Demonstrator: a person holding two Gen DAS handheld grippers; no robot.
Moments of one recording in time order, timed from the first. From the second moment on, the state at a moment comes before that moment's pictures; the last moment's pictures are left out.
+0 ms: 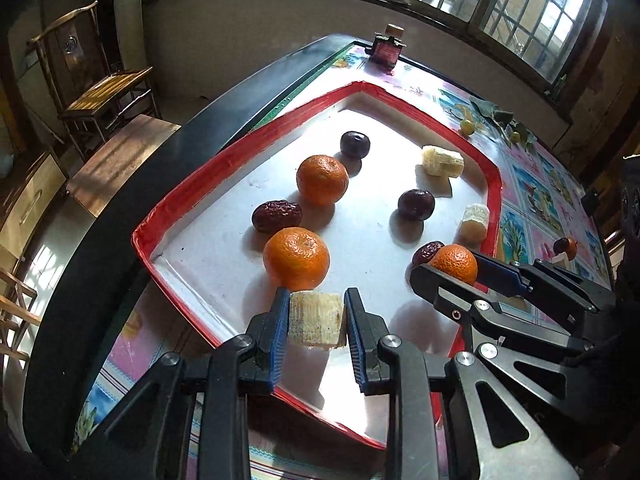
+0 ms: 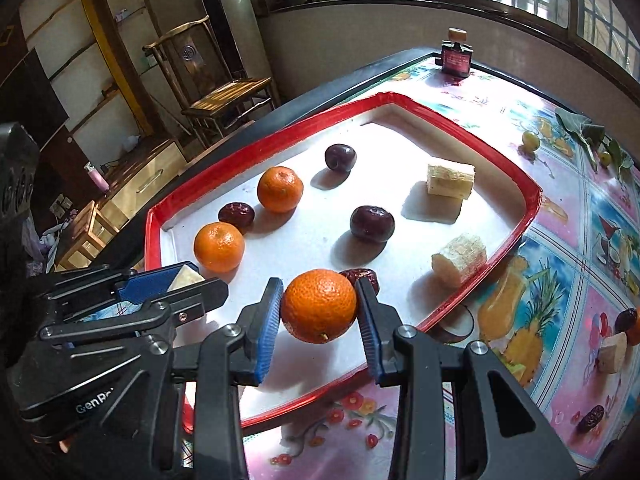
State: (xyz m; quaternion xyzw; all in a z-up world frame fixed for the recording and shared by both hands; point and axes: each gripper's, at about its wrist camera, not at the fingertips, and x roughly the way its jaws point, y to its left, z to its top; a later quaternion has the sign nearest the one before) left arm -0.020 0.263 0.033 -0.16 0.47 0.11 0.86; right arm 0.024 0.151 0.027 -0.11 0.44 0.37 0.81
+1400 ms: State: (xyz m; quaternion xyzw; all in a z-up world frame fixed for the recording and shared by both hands) left arm -0.014 0.103 0.061 -0.05 0.46 0.09 0.88; right arm 0.005 -0.065 0.042 -0.01 0.45 0.23 0.86
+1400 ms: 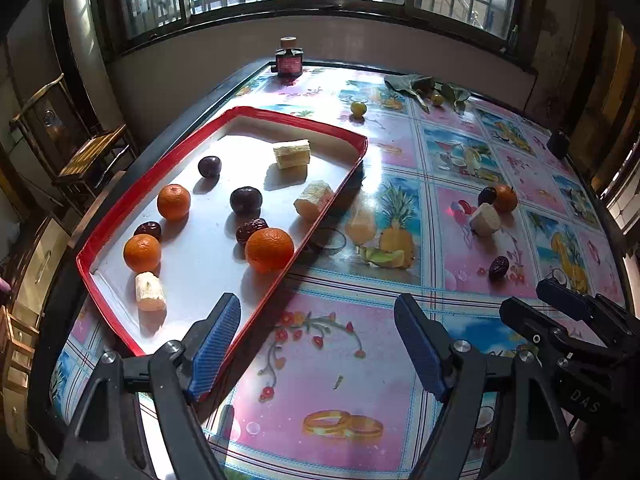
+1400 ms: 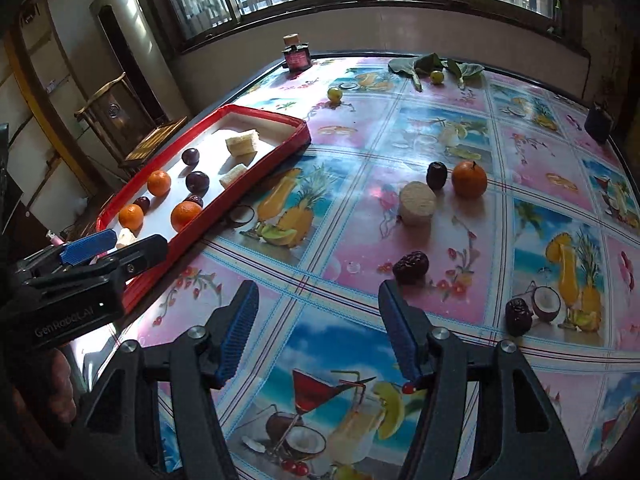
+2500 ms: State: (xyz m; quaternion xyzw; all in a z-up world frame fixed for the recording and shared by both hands) left arm 0.047 -0.005 0.043 0.04 0.47 -0.08 0.88; right arm 0.034 -0.164 0.010 -0.05 0.46 0.20 0.86
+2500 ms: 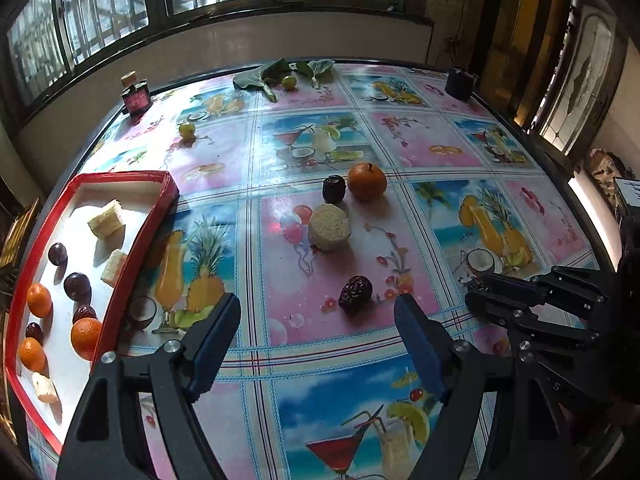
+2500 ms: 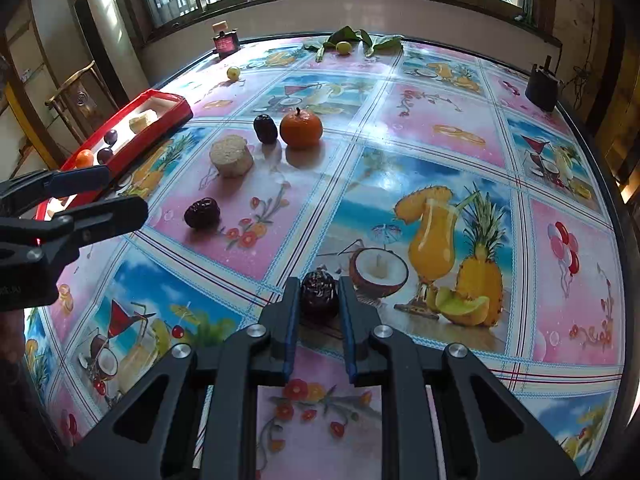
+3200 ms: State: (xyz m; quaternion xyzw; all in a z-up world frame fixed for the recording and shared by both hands) left arm 0.066 -0.012 0.019 0.04 0.50 -0.12 0.86; right arm 0.033 -0.166 0.010 -0.04 0.46 0.20 0.87
